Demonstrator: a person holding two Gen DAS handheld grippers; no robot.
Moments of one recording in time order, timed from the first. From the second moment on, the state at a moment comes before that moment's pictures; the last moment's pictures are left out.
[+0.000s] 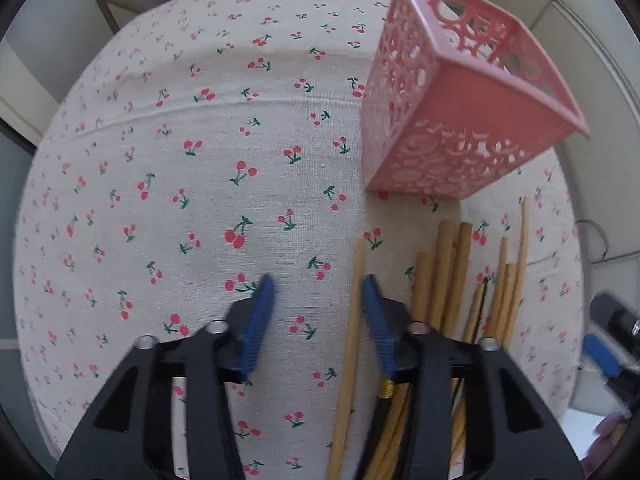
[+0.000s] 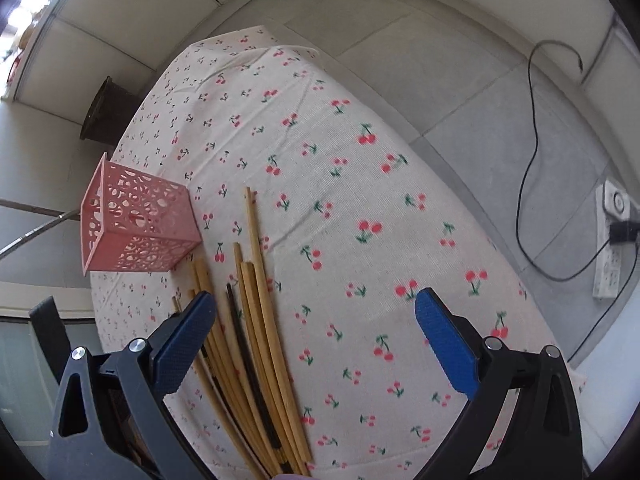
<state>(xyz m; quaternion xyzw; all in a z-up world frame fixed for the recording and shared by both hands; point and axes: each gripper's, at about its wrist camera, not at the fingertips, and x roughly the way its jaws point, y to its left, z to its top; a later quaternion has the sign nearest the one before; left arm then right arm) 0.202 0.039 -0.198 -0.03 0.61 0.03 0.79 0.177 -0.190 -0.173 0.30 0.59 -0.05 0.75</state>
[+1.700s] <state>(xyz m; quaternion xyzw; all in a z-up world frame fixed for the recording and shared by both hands) 0.117 0.091 -0.042 -0.11 0.41 -0.07 0.90 0.121 -0.167 -0.029 0.17 0.39 0.03 0.90</state>
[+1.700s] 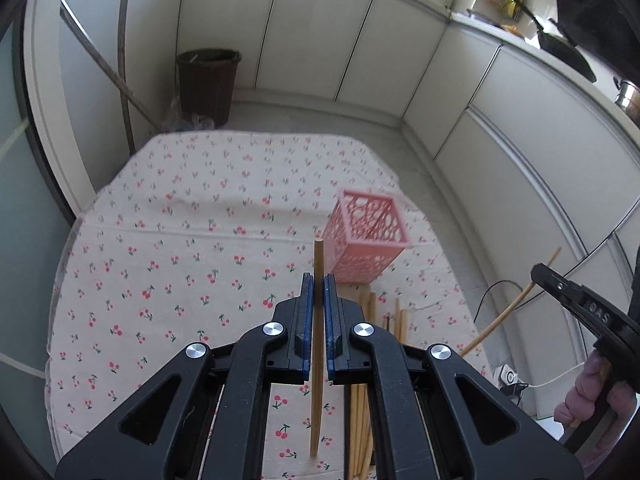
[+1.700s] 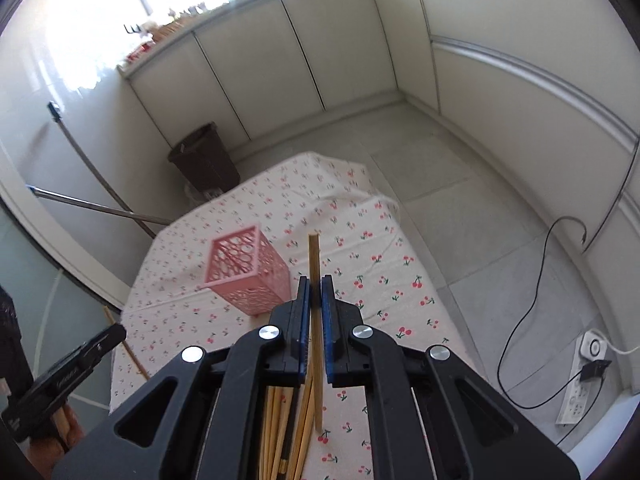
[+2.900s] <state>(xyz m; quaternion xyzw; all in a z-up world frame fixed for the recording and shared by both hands) 0.190 0.085 0.045 -0.15 0.31 -0.04 0.94 0.213 -0.154 0.074 0.21 0.28 0.06 0.94</state>
